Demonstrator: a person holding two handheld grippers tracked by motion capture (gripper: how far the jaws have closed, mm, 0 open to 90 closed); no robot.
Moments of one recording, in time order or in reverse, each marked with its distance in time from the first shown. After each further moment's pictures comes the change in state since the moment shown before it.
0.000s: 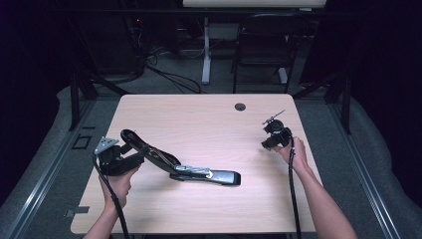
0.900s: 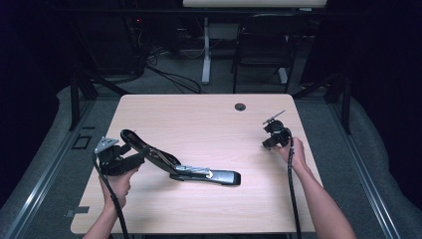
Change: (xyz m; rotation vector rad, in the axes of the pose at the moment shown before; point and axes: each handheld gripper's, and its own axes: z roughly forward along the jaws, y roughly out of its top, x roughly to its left) left arm 0.002 -0.001 0.002 0.015 -0.003 -0.003; right arm -0.007 0.000 0.013 0.018 0.014 0.041
